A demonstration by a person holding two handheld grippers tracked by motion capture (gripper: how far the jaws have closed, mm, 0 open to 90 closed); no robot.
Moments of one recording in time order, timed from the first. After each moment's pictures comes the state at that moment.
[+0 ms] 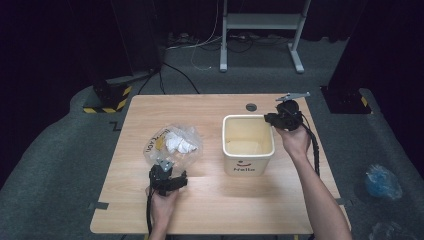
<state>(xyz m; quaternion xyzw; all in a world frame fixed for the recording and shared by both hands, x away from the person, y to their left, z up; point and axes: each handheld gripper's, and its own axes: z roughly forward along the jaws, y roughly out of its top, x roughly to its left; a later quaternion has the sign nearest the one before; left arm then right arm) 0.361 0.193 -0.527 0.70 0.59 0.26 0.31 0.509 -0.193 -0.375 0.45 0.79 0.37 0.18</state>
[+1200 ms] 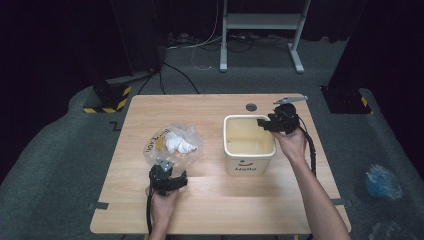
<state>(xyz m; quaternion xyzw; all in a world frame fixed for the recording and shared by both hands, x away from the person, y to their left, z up) 0.361 0.193 -0.527 0.70 0.59 0.26 0.31 0.508 -0.188 -0.386 0.44 0.79 0.39 0.17</state>
